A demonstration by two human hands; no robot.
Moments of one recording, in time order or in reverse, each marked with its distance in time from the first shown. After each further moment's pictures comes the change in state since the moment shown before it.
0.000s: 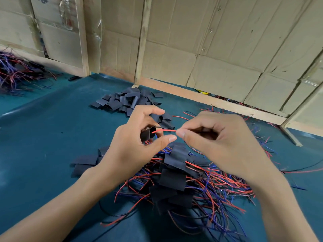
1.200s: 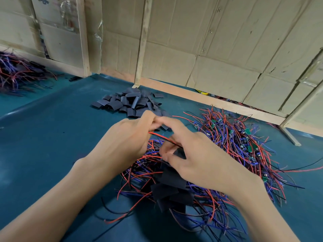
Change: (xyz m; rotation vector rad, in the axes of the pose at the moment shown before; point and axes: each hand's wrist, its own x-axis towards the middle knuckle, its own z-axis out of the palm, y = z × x) left_hand 0.013 0.005 -0.022 0.736 -0.237 0.035; right_hand 0.001 -0.004 0.034 -0.249 -0.348 0.009
